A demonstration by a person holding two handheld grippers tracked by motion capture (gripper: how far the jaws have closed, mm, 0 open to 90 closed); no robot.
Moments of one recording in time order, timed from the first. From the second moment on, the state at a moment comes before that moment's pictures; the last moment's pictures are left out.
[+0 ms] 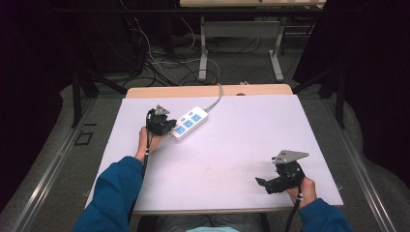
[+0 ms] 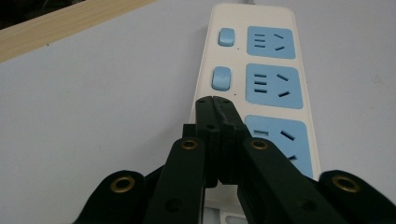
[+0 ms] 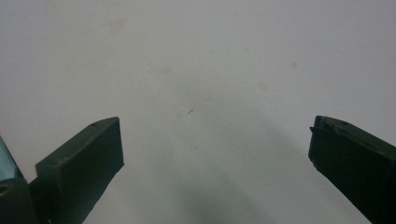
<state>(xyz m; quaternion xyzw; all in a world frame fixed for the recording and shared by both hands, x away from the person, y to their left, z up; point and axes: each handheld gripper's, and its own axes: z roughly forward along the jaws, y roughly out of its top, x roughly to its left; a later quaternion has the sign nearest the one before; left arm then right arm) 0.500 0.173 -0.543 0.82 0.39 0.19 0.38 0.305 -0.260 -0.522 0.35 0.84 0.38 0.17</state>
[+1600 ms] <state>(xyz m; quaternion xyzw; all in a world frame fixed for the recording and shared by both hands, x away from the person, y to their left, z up) 0.499 0.172 -0.545 0.82 0.38 0.19 0.39 0.305 -0.259 -0.523 0.36 0.84 0.38 0.16</state>
